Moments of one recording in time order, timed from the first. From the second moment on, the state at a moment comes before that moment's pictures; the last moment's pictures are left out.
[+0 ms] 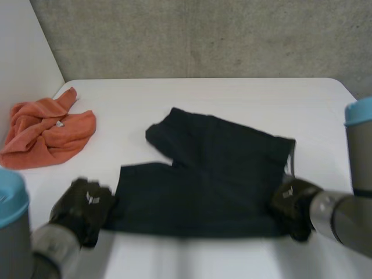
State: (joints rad) left arm 4.14 -1.57 -1.97 2.98 -1.79 3.75; right arm 1.98 -1.32 1.63 0.59 1.53 2.36; left_hand 1.14 1.20 1.19 1.20 1.00; right_hand 0.96 1.18 1.19 1.19 0.99
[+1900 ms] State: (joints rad) left arm 4.13 -1.89 -1.73 3.43 -1.65 3.48; right arm 1.68 -1.22 1.83 -0.13 1.32 2.81; left_hand 0.20 0.20 0.21 0.20 0.05; right_hand 0.49 0.57 0.57 0.56 0.37
